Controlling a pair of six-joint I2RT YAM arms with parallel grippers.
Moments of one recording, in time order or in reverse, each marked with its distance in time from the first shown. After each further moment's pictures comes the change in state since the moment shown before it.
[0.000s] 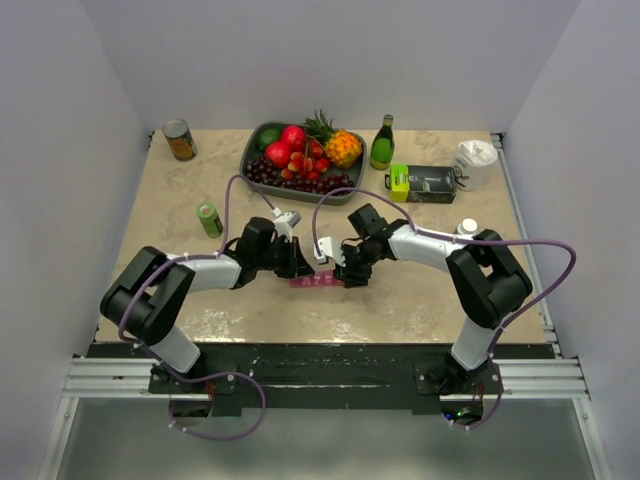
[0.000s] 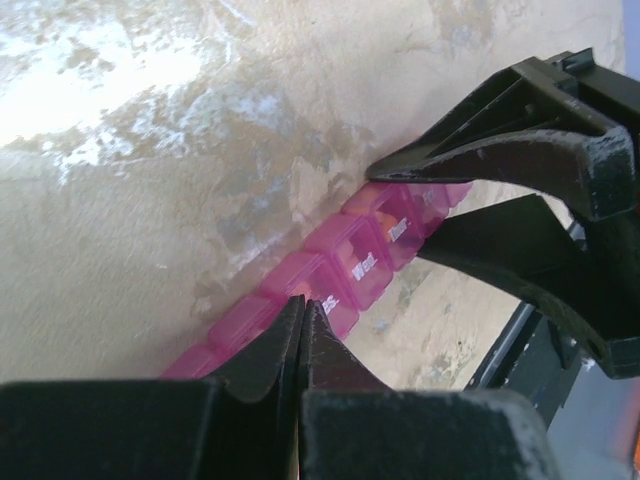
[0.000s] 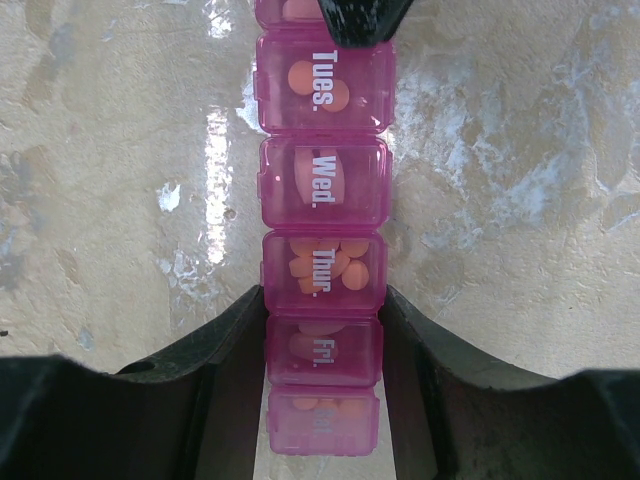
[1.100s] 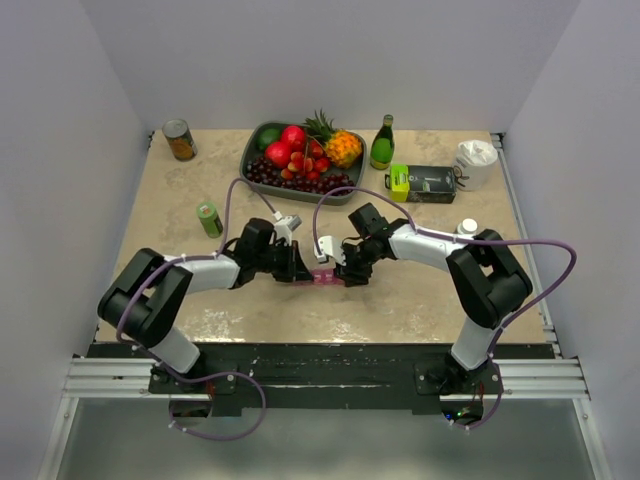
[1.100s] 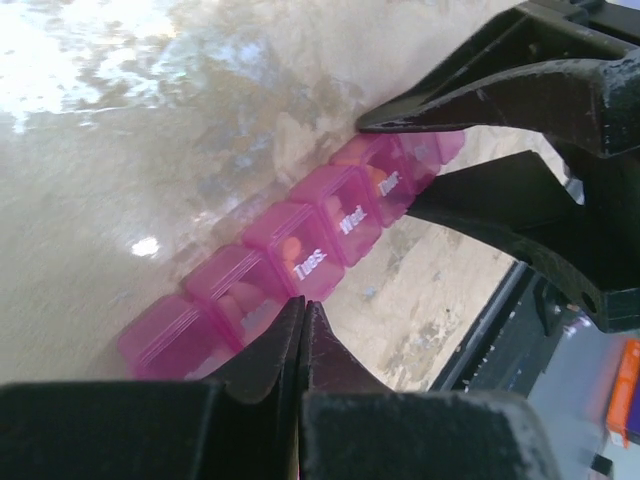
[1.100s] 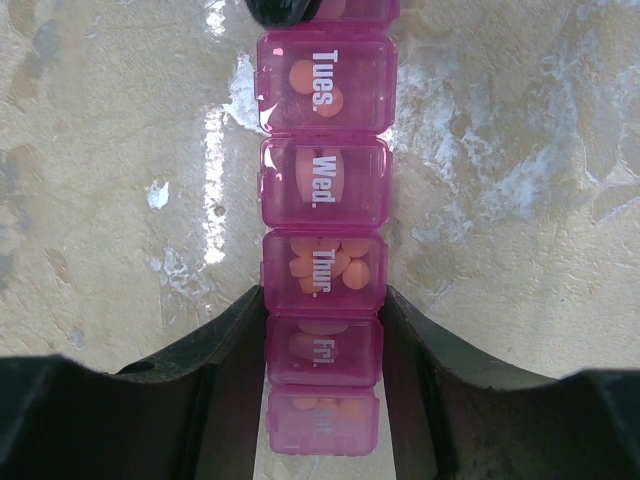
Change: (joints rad) left arm 0.007 -0.019 -0.003 -0.071 0.060 0.004; right arm -0.001 0.000 0.002 0.002 0.010 0.005
